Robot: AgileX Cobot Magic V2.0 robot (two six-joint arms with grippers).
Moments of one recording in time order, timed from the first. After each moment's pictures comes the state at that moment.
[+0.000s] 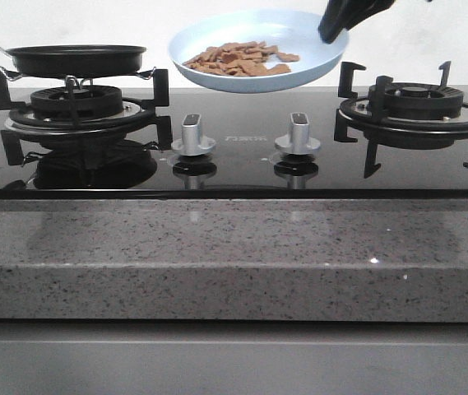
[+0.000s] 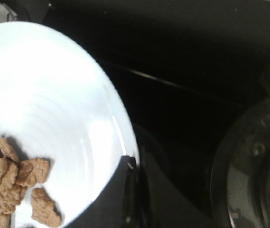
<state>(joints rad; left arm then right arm) -0.32 0.65 -0.74 0.05 0.79 -0.11 0.19 1.91 -1.84 0.40 0.87 -0.23</state>
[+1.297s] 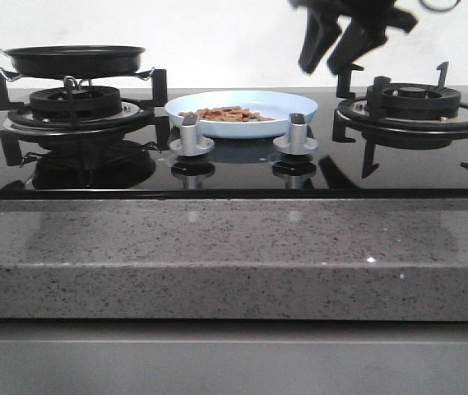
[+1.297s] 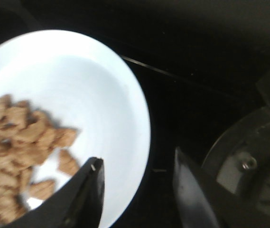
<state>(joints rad) -0.32 0.65 -0.74 0.05 0.80 -0.11 0.19 2.02 -1.99 0.35 0.97 -0.23</state>
